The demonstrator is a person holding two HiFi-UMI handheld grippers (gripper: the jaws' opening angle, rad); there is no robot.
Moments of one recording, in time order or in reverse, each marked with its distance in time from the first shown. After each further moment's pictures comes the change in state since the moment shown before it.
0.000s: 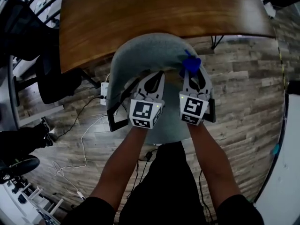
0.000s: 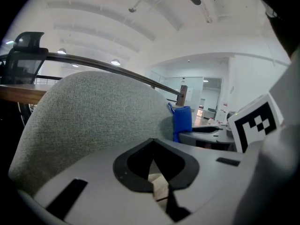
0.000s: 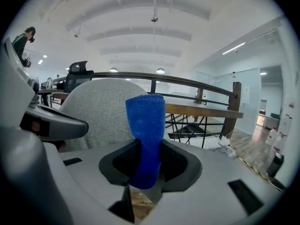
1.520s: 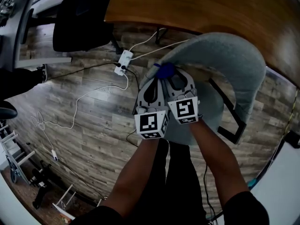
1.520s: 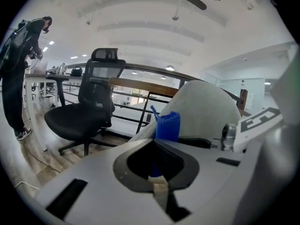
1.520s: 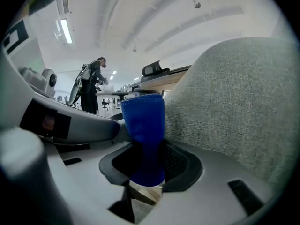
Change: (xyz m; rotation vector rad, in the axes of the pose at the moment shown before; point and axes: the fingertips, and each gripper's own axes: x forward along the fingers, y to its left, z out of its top) left arm -0.167 0.148 -0.090 -0.270 -0.053 0.665; right arm -0.004 0.318 -0.043 -0.207 -0.038 0.855
